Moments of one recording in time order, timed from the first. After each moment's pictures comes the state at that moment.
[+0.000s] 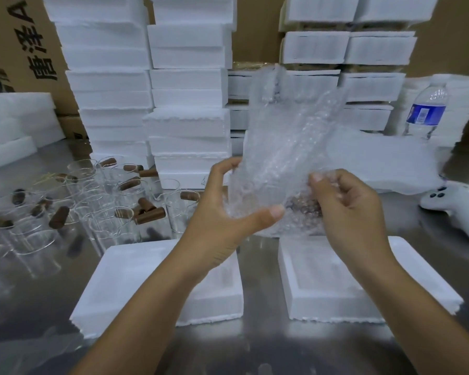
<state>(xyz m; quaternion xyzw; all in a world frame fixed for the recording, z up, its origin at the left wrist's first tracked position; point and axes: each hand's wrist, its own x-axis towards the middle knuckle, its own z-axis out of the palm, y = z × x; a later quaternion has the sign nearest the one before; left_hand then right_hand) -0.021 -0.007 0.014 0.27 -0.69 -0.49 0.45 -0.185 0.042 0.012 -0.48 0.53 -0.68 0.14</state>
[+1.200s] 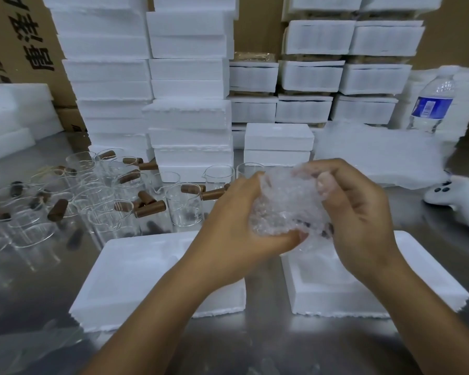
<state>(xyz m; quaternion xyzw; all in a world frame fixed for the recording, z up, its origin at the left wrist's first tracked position) -0.030 0.004 0.010 0.27 -0.82 -0.32 0.40 -0.175 0.055 0.019 -0.64 0.41 -0.64 0.11</state>
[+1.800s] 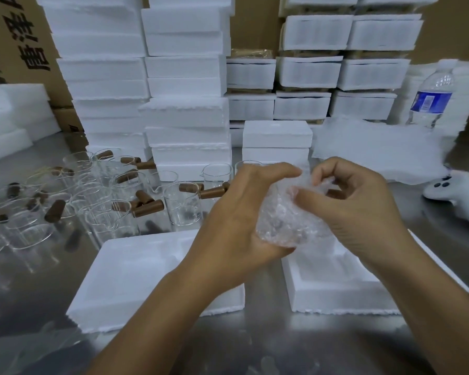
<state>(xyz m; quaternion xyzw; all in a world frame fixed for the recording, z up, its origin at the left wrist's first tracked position) -0.029 0.006 0.005 0.21 -0.86 -0.16 0.43 -0.183 0.052 0.023 -0.56 0.51 -0.63 0.18</state>
